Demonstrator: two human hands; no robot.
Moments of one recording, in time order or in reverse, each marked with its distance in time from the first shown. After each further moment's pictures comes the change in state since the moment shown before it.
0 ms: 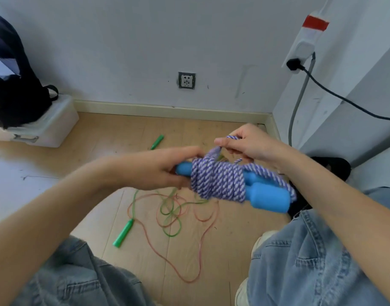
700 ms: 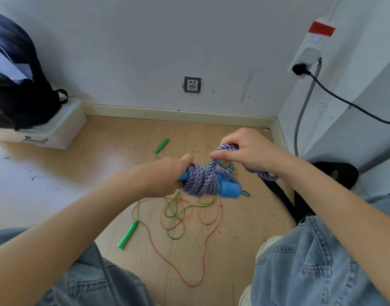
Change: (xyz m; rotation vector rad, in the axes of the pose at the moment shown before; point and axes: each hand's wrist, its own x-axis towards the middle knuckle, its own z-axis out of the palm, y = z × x) left_hand 0.019 -0.020 0.019 0.517 0.066 -0.459; right_hand -0.010 -0.018 0.007 -0.168 -0.002 -0.311
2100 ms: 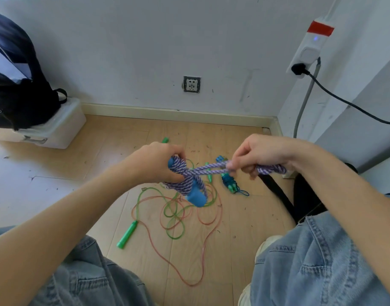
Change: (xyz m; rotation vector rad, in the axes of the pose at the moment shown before) left_hand 0.007 -0.023 -0.010 -0.136 0.161 -0.078; right_hand -0.003 0.018 -0.020 0.344 -0.420 0.429
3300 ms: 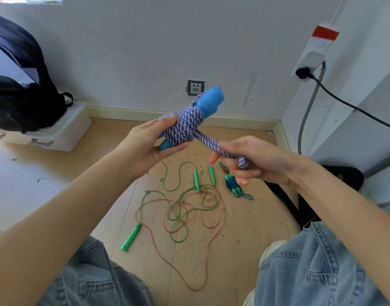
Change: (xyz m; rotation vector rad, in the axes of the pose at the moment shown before) left_hand 0.000 0.002 -0.024 -1.762 0.304 -0.220; right_hand -0.004 -0.014 0.026 0.455 -0.137 -0.318
